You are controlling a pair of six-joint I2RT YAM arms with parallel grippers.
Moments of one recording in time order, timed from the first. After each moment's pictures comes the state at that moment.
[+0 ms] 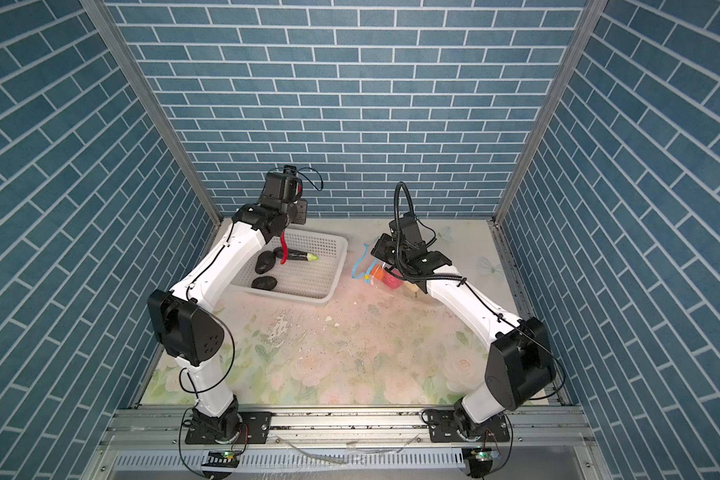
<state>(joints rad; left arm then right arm) -0.38 1.83 1.88 -0.60 -0.34 -0.12 0.57 1.53 1.30 -0.32 0.00 0.84</state>
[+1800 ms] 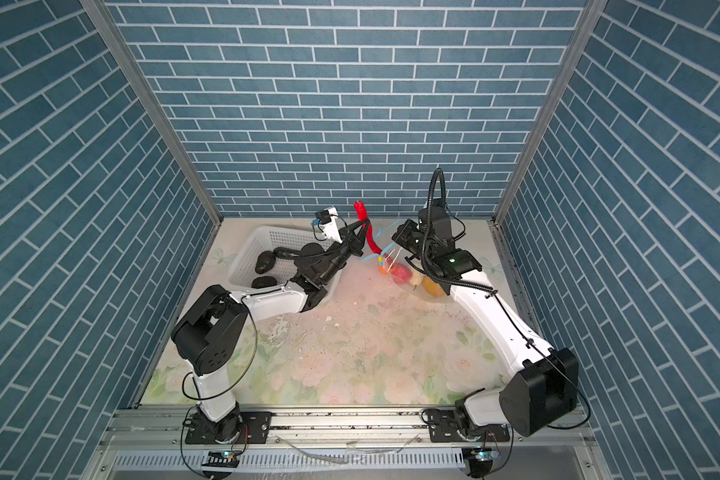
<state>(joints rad) -0.69 1.88 1.14 1.04 0.03 -0.63 0.46 1.38 1.31 -0.33 0.00 0.84</state>
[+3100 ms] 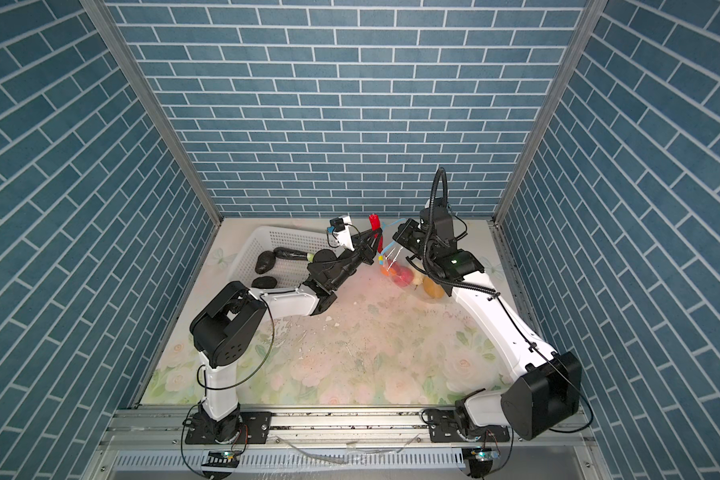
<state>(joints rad) -0.73 1.97 1.16 1.07 0.03 -0.60 0.46 1.37 1.31 -0.32 0.00 0.84</state>
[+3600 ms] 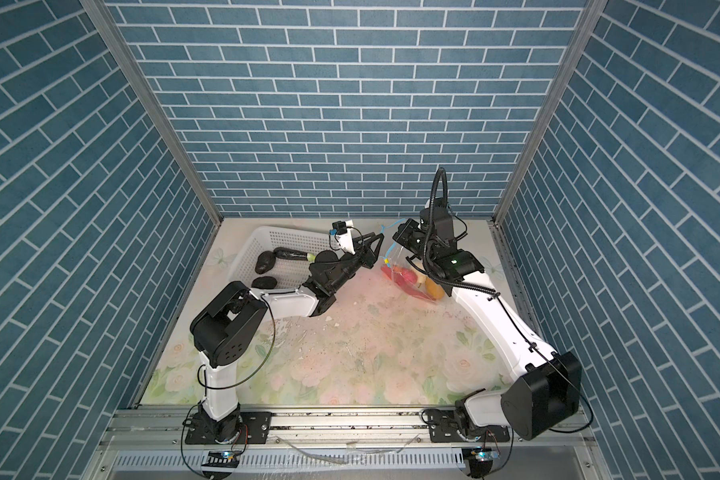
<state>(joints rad) -0.72 1.96 1.14 0.99 0.04 -0.57 0.46 1.37 1.31 -0.32 0.00 0.84</state>
